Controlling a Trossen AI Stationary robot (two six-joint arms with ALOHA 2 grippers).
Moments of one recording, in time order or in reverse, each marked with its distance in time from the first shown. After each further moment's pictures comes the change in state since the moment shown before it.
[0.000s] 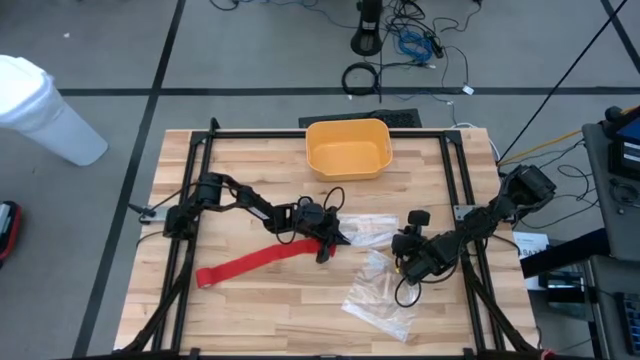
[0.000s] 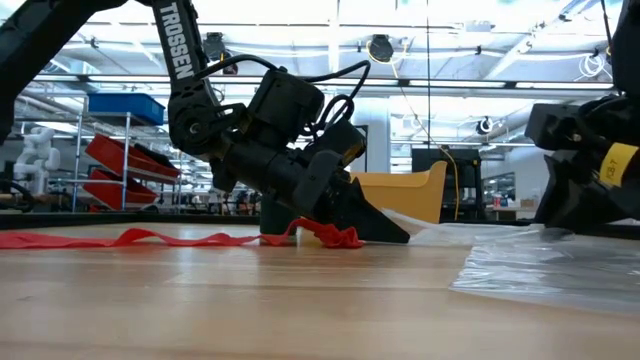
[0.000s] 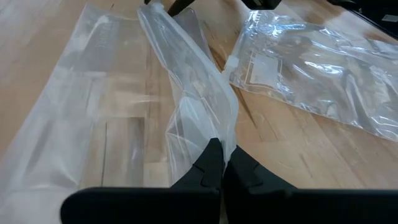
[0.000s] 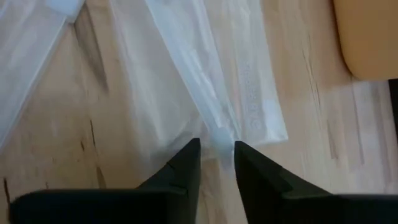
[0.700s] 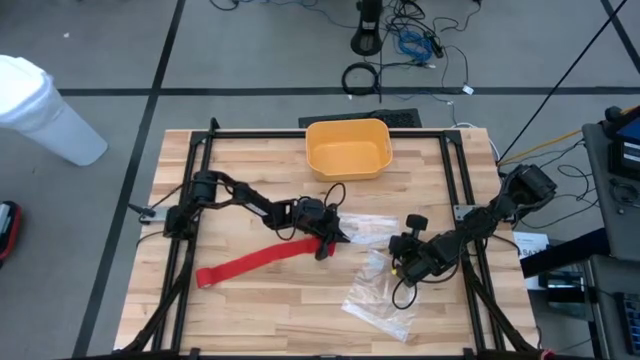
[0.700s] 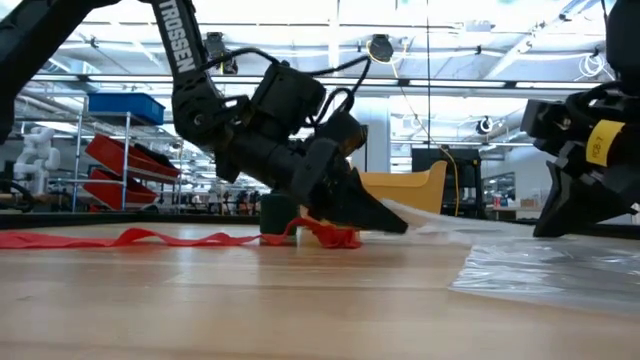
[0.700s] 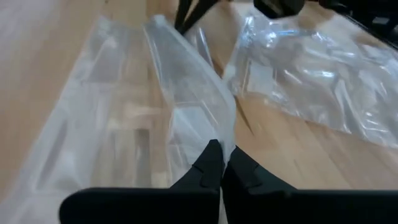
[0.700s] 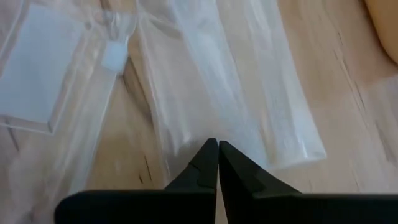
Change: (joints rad) left arm 0.021 -0.053 0.011 -0.046 0.039 0.032; right arm 0.000 -0.008 0.000 0.117 -0.058 0.093
